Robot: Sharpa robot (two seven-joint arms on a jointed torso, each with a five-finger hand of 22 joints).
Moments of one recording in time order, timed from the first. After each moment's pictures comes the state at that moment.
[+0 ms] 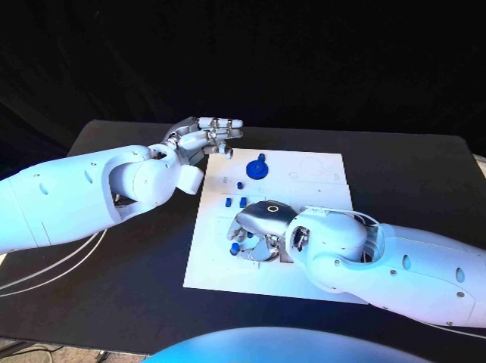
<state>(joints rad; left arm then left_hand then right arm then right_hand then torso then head) 1.22 -0.85 -0.03 1.53 0.06 -0.22 0.29 1.42 -0.12 0.44 -0.06 0.12 1.05 0.16 0.12 0.07 1.14 0.09 0.25 0.12 1.20 0.01 0.96 0.53 0.17 1.18 0.10 0.63 0.91 1.04 -0.62 -0.05 1.76 -1.70 -0.08 -0.27 1.29 -0.14 0.38 0.00 0.07 0.97 0.17 0.06 0.06 1.04 0.11 0.06 0.06 1.47 0.01 1.33 1.17 0.09 1.38 0.11 1.26 1.03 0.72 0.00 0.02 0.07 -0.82</state>
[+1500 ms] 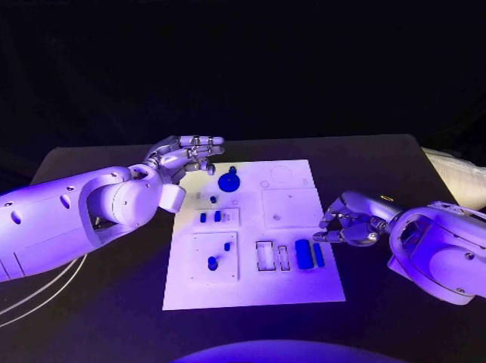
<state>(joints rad) 1.21 -0.85 -0.03 1.53 0.06 -0.22 0.28 1.42 -0.12 0.44 -0.06 0.12 1.05 0.16 0.12 0.07 1.13 0.09 0.26 0.12 1.20 0.01 0.96 0.52 0.17 1.18 0.10 0.62 0.91 1.12 -1.20 -0.07 2.01 -1.43 -0.26 -0.45 1.21 -0.08 -0.02 0.22 0.28 1.06 0.10 0.17 0.13 1.36 0.02 1.16 1.13 1.47 -0.05 1.48 1.31 0.06 1.46 0.05 1.43 1.31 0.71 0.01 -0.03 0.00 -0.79</state>
